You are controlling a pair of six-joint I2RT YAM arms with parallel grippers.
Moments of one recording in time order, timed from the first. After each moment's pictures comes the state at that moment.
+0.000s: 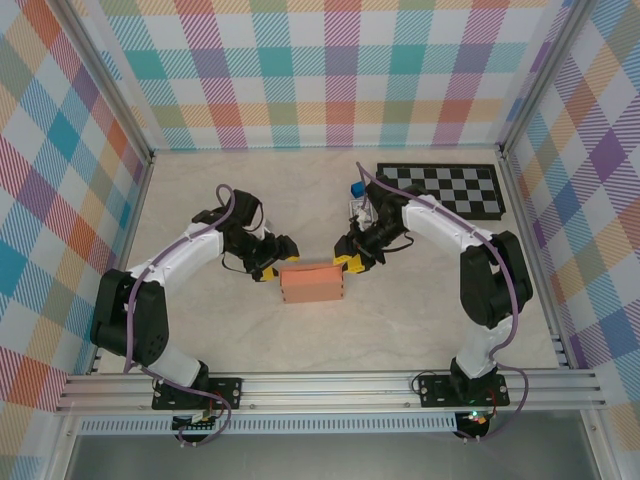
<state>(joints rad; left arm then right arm) -0.35 1.55 1.10 -0.79 0.57 -0.74 0.49 1.81 1.40 -1.02 -0.84 0.60</state>
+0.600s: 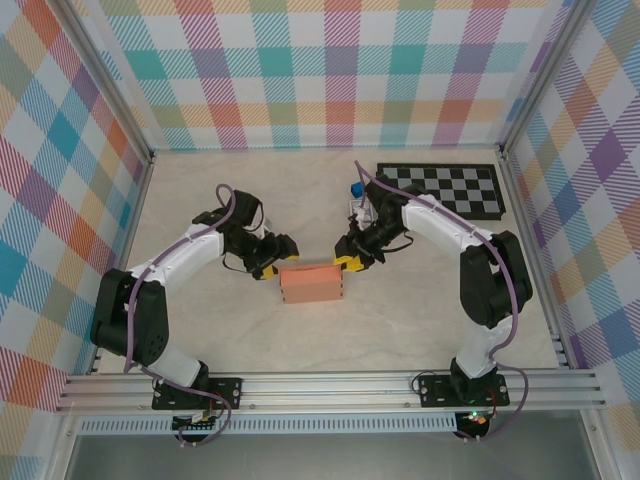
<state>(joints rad) -0.35 1.55 1.08 -0.74 0.54 -0.75 0.49 1.82 1.40 -1.01 -0.83 0.57</state>
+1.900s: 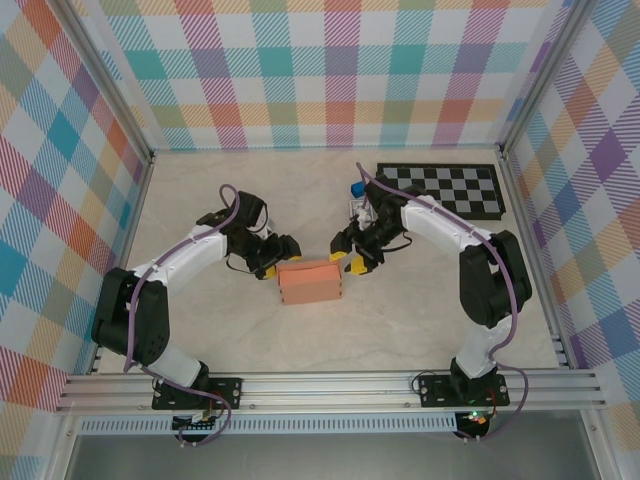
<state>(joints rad) -0.38 1.55 1.07 -0.71 0.51 -0.77 0.50 1.82 1.39 -0.98 -0.81 0.66</state>
